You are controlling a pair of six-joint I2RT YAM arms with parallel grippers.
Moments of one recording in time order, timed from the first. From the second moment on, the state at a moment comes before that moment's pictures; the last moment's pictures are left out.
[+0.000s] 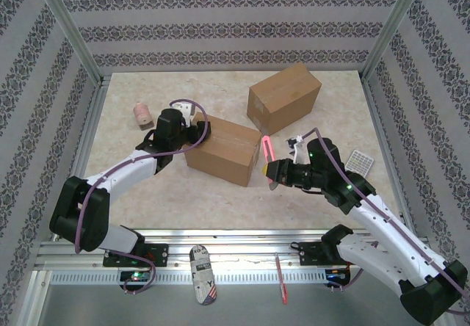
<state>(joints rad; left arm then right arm) -0.38 1.43 0.84 0.09 0.03 -0.27 0.55 0.80 0.72 -0.53 -0.52 0.86</state>
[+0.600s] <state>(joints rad) -0.38 1.44 0.84 0.09 0.02 -0.27 0.60 0.78 0.62 -0.49 -0.48 1.03</state>
